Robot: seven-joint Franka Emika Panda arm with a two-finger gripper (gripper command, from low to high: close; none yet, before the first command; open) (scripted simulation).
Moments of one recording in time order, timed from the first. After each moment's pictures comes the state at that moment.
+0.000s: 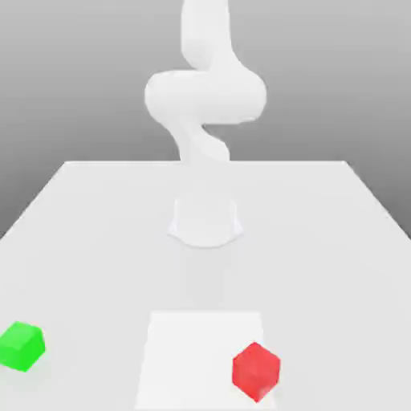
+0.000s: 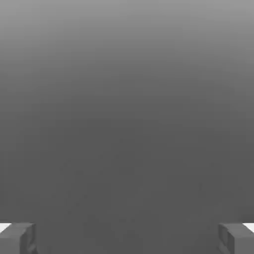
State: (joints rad) arm -0.04 -0.71 0.05 -2.32 -0.02 2.34 0.90
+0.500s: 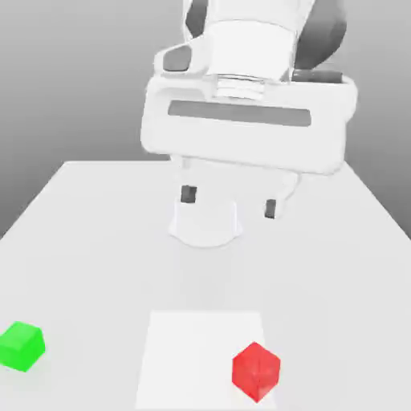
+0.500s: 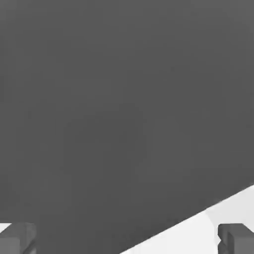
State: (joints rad) arm -0.21 -0.16 0.29 -2.44 -0.17 2.55 1.52
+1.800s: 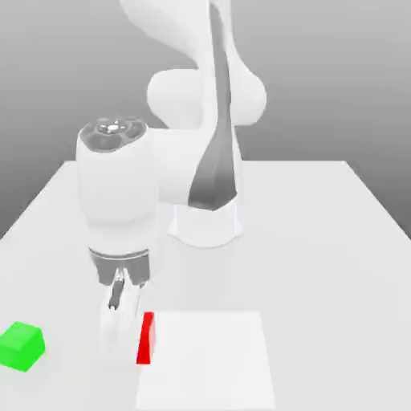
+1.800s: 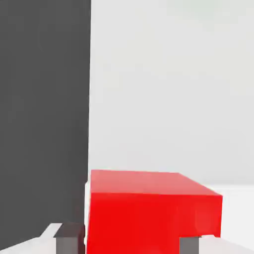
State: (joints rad) arm -0.34 0.16 0.01 -2.47 -0.02 2.63 2.28
